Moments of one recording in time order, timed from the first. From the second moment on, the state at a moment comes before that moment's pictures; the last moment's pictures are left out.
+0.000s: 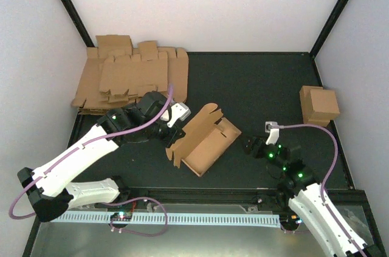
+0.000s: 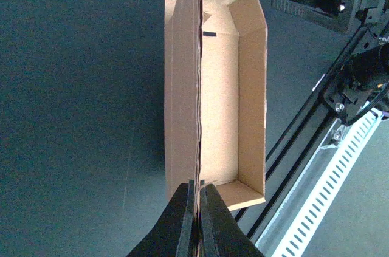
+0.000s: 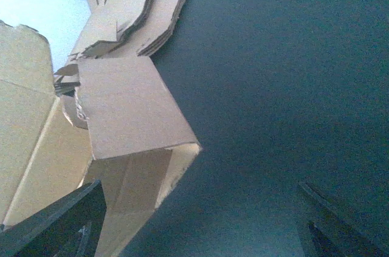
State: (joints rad) left arm -0.83 1.11 1.21 -0.99 0.23 -0.18; right arm 0.37 0.40 0.20 -0.24 -0.32 0.59
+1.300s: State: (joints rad) left arm -0.82 1.11 1.21 -0.98 0.30 -0.18; right arm 0.37 0.56 0.17 -0.02 -0.53 0.59
